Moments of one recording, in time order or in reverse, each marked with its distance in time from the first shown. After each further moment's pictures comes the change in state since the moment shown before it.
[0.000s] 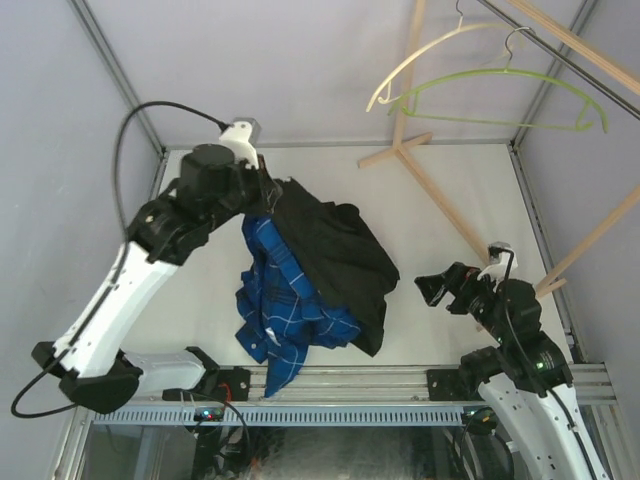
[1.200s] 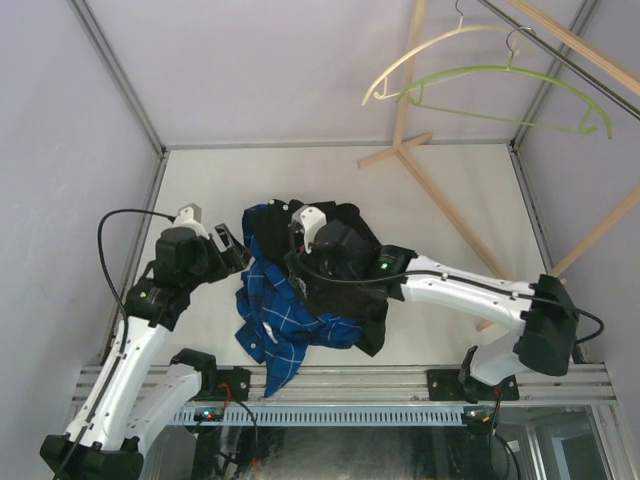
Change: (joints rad) left arm 0.458 -0.495 -0.904 0.180 0.185 -0.233; right arm 0.772 1.192 0.631 0.352 0.207 -0.348
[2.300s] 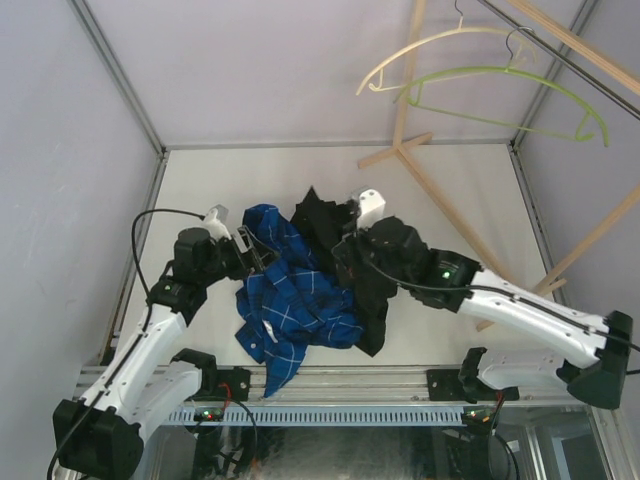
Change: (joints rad) left arm 0.001 0.101 -0.219 0.378 0.338 -0.079; right arm -0.039 -0.258 -0.083 -0.053 0.157 0.086
